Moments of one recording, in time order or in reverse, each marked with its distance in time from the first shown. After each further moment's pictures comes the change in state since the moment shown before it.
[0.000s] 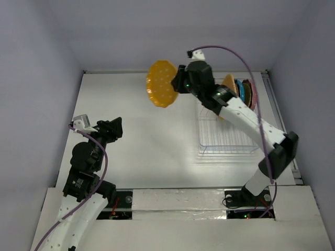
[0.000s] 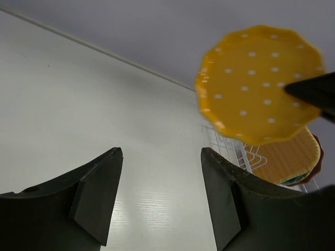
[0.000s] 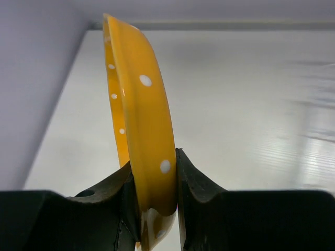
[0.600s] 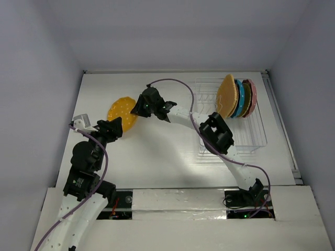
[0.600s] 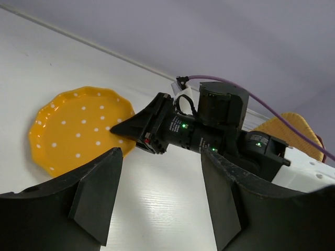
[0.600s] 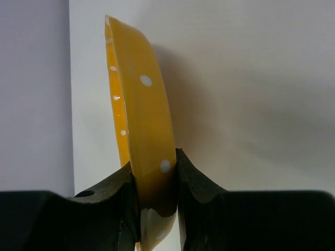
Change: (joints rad) left arm 0.008 0.009 0.000 0.000 0.000 0.000; right arm 0.125 0.826 0.314 0.313 -0.348 0.507
